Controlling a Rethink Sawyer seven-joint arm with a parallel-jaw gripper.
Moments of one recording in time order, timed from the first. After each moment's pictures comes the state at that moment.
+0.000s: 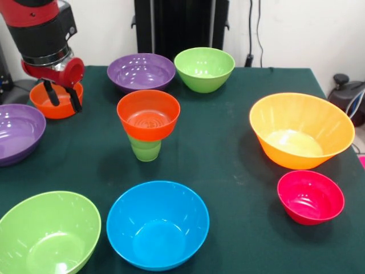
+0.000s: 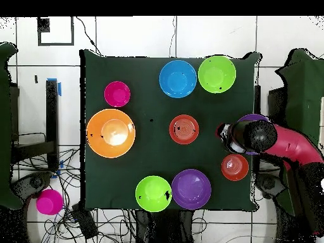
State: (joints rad) arm -0.91 -0.57 0.44 1.55 -0.48 0.79 1.97
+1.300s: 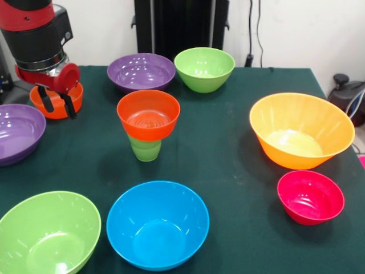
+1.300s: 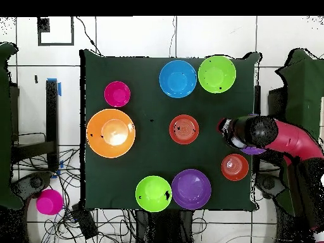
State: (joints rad) arm -0.90 -0.55 0.44 1.51 -0.48 0.79 1.97
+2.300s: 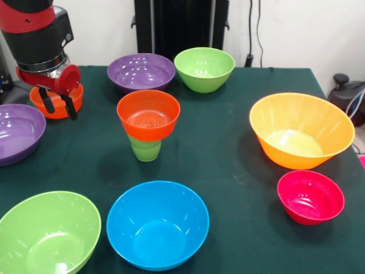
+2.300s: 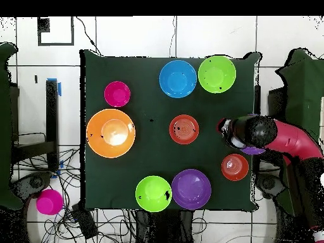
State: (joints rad) arm -0.90 -0.54 0.44 1.51 -0.49 0.79 1.97
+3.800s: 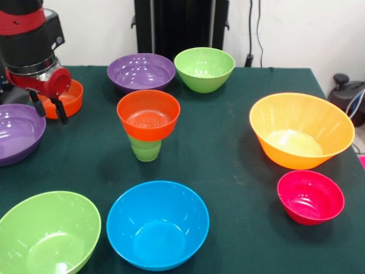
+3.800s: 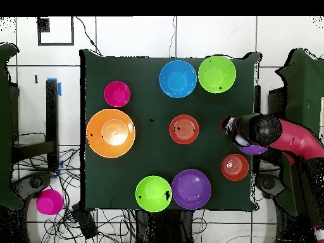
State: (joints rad) arm -0.91 -0.53 0.44 1.47 -0.49 0.79 1.97
